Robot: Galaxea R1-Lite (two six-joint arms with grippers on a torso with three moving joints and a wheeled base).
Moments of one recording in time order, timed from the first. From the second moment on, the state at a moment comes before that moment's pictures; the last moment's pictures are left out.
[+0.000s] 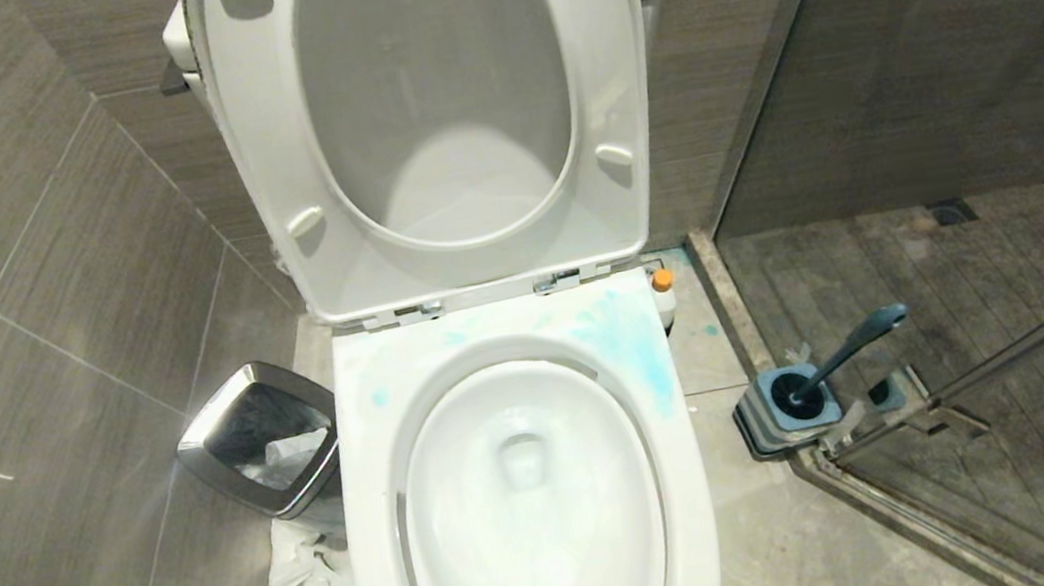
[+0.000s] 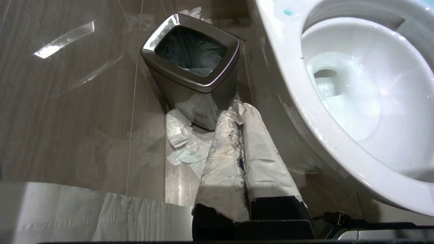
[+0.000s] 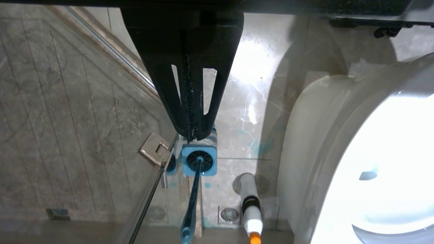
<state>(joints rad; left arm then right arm) 0.00 0.00 0.00 0.00 0.00 0.01 0.00 0.00 0.00 0.00 0.00 -0.01</state>
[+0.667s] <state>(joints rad) 0.00 0.00 0.00 0.00 0.00 0.01 0.00 0.00 0.00 0.00 0.00 -0.01</state>
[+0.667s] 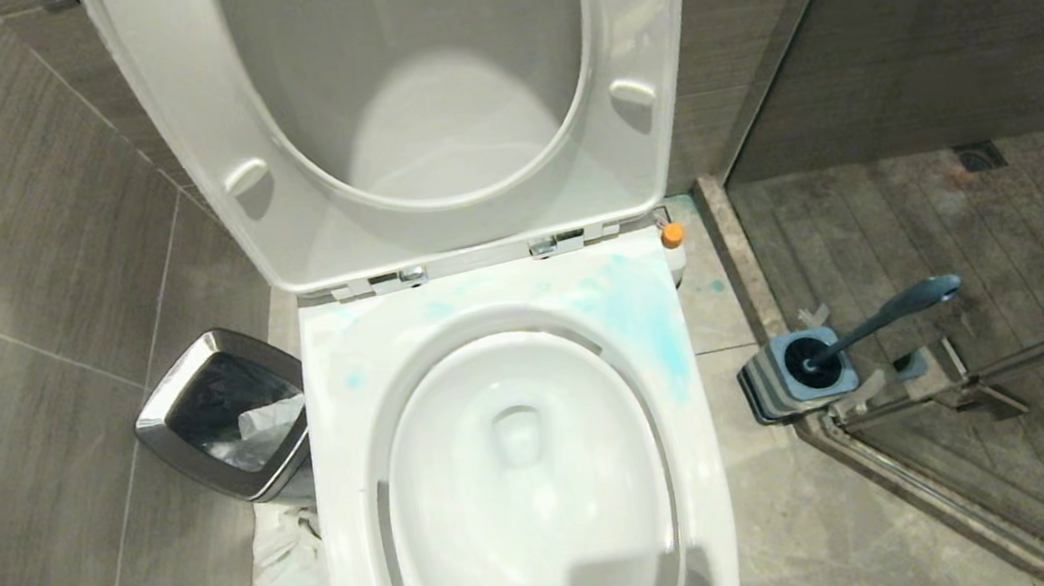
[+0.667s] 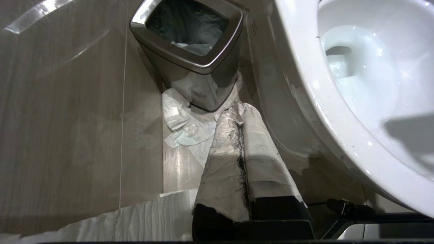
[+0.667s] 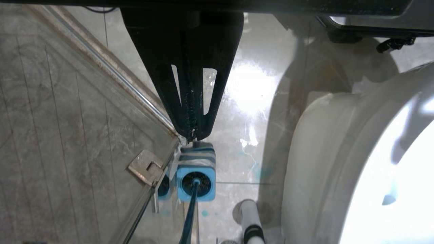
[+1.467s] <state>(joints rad) 0.00 0.00 0.00 0.00 0.00 0.01 0.00 0.00 0.00 0.00 0.00 -0.01</state>
